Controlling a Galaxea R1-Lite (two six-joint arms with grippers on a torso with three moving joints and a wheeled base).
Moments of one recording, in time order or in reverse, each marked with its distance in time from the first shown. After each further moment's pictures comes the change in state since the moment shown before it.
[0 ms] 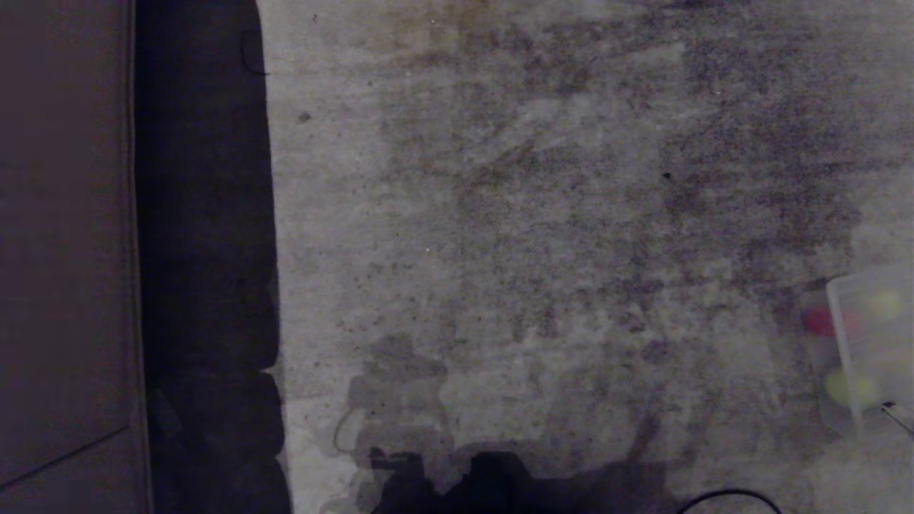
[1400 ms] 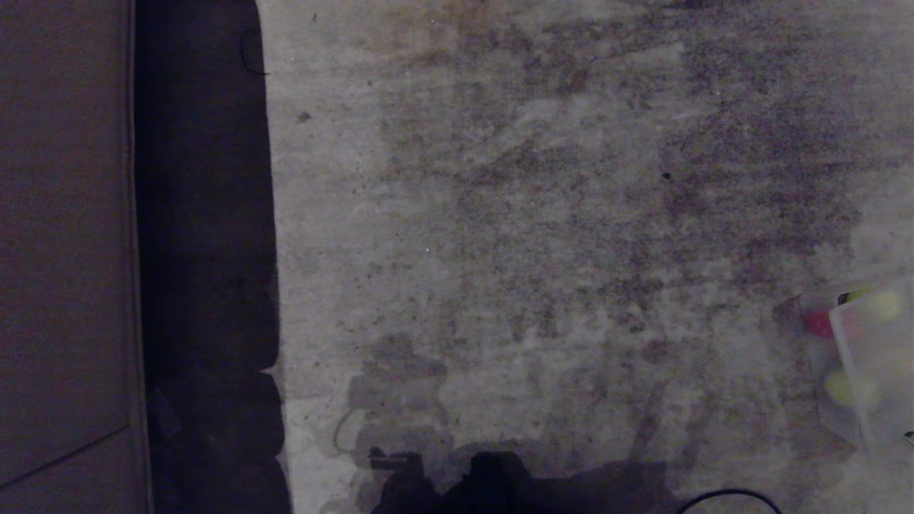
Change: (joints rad) left arm 0.000 0.000 0.000 0.000 0.000 0.000; right arm -0.069 0.060 -0.109 0.201 -0.173 -0.251
